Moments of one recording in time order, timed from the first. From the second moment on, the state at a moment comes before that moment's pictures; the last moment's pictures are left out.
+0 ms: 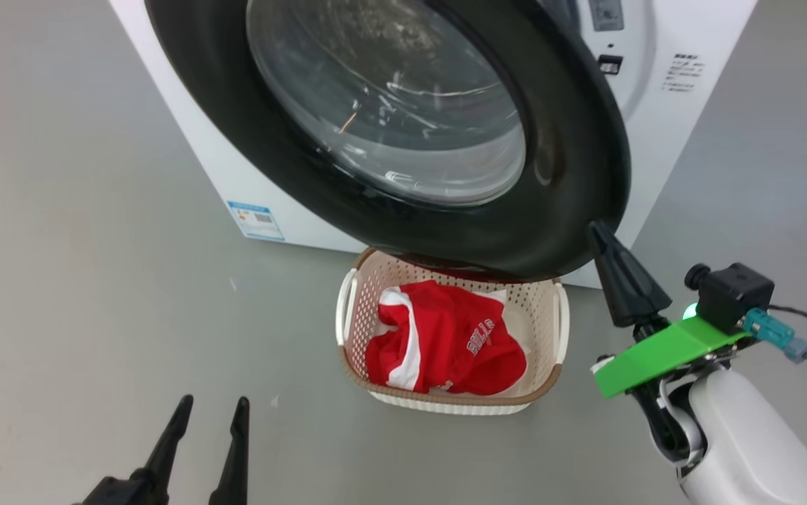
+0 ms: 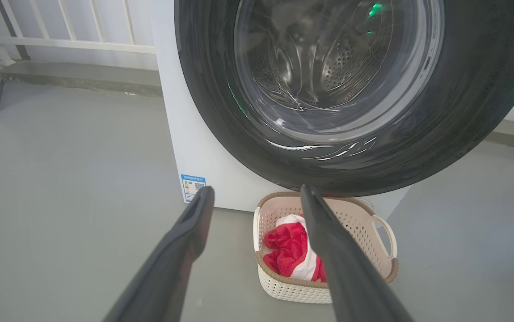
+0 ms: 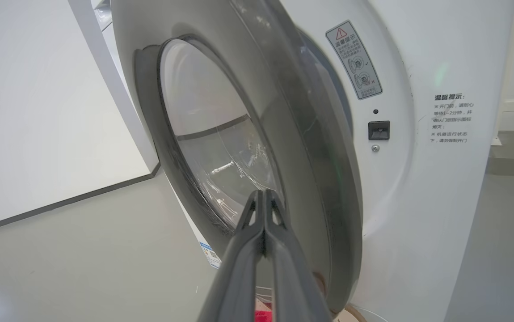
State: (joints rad) left arm 0.03 0.05 -0.02 0.17 -0.21 -0.13 -0.25; right arm -0.36 -0.12 0.23 0.36 0.48 0.13 -0.26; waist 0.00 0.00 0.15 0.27
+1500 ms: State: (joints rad) left arm -0.16 0.04 -0.11 0.17 -0.28 -0.13 -0.25; right arm -0.78 -0.18 -0.01 0.45 0.50 0.13 -0.26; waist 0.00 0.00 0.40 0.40
